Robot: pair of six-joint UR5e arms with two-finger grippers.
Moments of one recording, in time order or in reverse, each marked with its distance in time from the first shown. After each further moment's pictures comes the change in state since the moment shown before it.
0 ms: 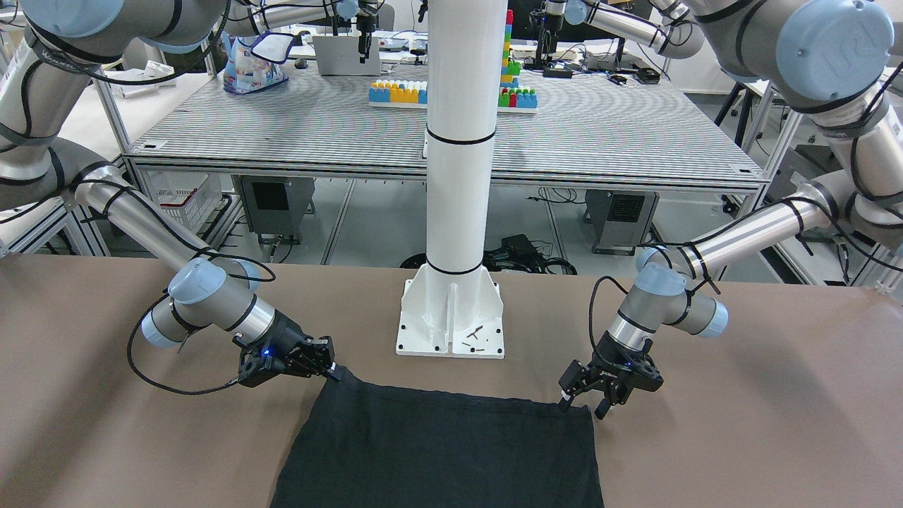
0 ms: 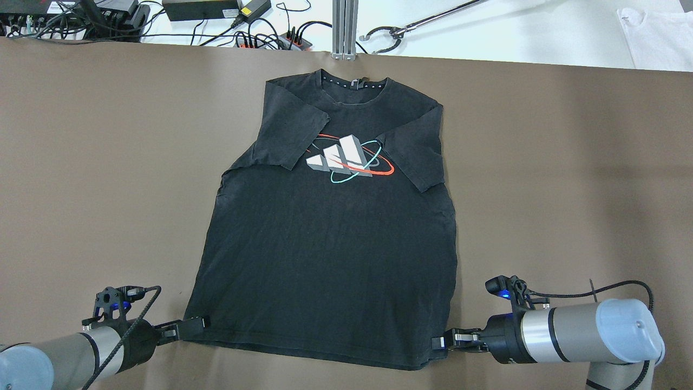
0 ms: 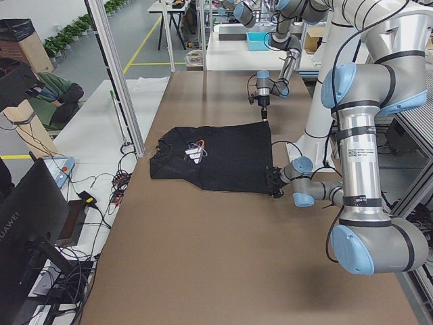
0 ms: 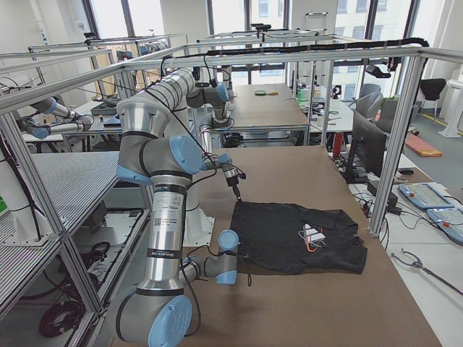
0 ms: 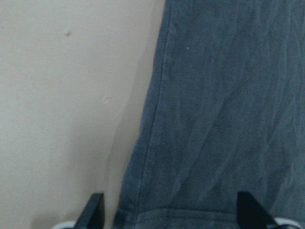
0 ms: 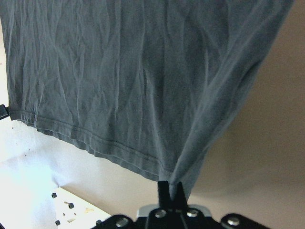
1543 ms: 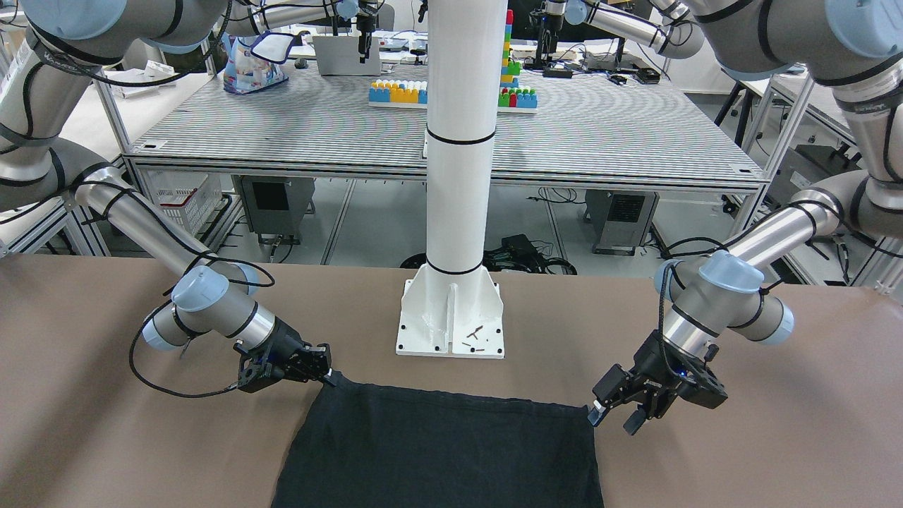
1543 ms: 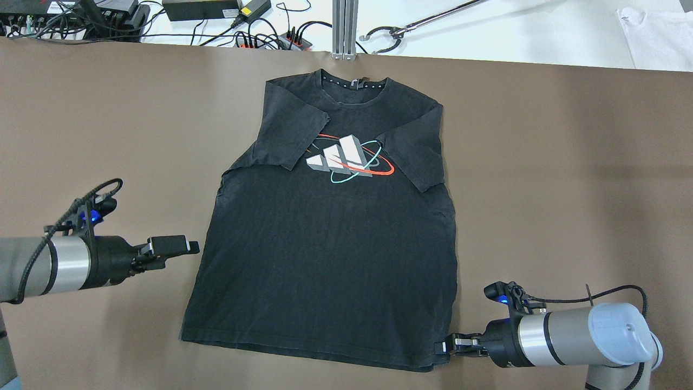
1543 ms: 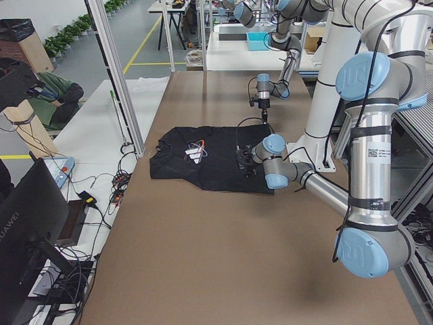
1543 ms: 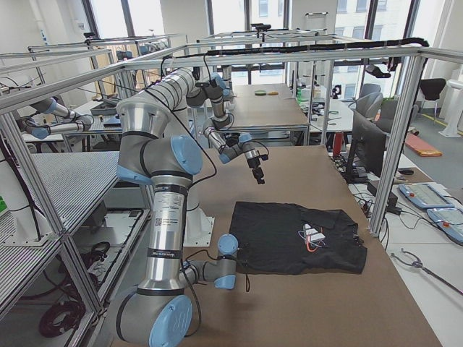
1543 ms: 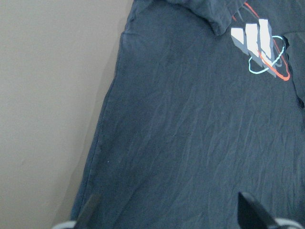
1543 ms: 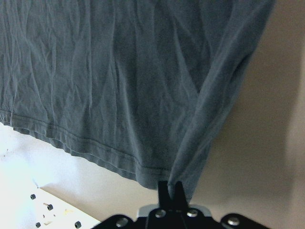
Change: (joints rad) left arm -0.373 -0.041 -0.126 0.052 -0.388 0.016; right arm -0.017 -0.002 -0.035 -0.008 -0.003 0.000
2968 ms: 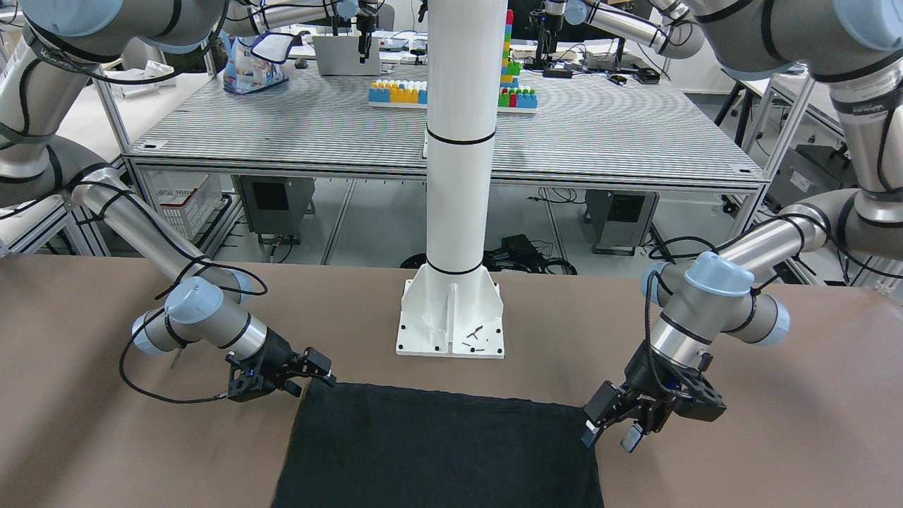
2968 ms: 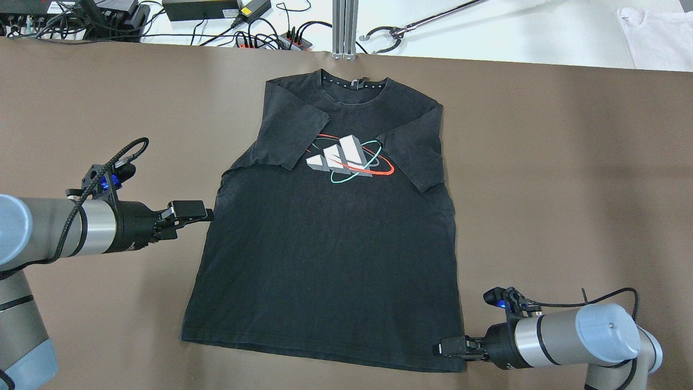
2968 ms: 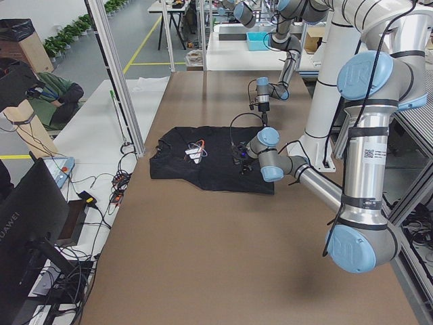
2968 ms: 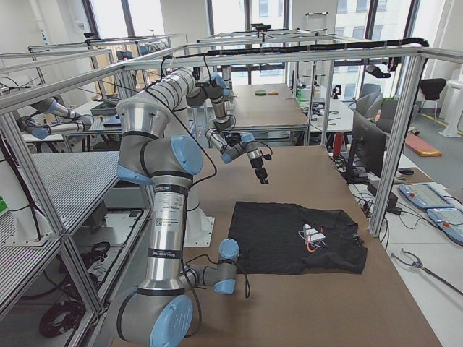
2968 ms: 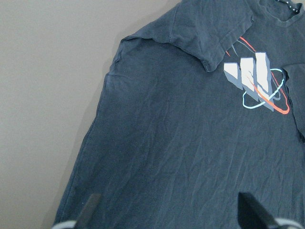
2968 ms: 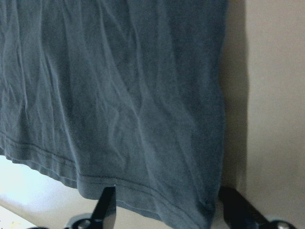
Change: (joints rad) left arm -0.076 -0.136 0.001 0.210 -0.022 0.006; right arm -0.011 0.002 -0.055 -0.052 0.010 -0.020
